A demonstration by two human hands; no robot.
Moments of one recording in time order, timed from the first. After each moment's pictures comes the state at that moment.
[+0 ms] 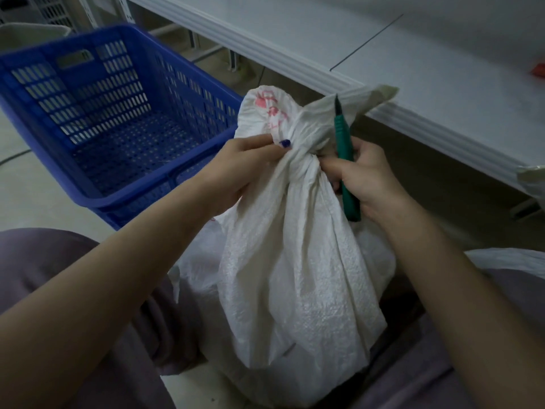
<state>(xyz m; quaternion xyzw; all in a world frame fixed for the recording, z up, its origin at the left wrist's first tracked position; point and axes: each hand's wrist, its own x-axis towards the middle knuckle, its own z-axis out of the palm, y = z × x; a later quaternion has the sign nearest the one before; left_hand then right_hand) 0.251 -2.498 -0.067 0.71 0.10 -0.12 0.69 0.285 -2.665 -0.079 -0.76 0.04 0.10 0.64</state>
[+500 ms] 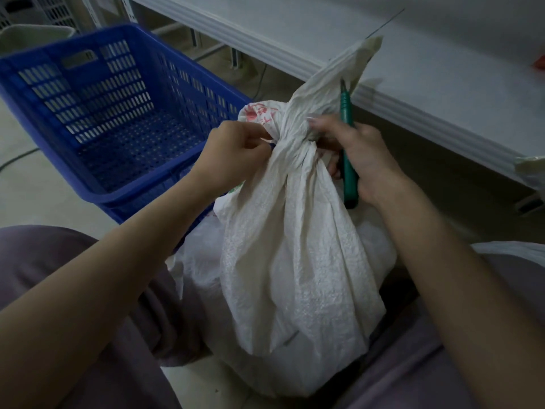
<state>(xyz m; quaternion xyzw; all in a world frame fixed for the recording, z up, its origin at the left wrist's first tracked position) 0.256 -2.484 -0.077 0.90 -0.01 0.07 0.43 0.289 -2.659 -0.065 -0.75 0.04 0.11 0.65</state>
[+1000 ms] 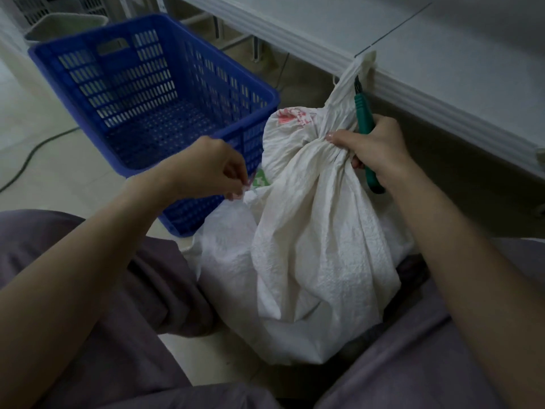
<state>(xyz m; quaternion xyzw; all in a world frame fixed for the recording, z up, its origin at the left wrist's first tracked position) 0.210 -2.427 -0.079 0.97 -0.10 -0.10 0.20 0.296 -2.663 -0.086 -0.86 0.03 0.03 0.51</state>
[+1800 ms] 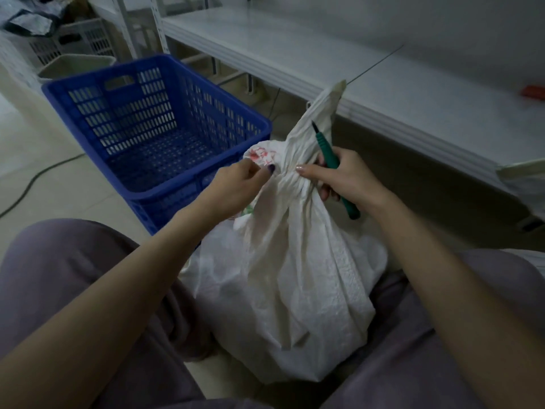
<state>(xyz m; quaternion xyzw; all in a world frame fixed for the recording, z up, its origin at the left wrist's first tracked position) 0.208 -2.473 -0.084 0.92 0.07 -0.04 0.39 0.264 -2.656 -0.078 -0.85 -0.10 0.12 0.51</state>
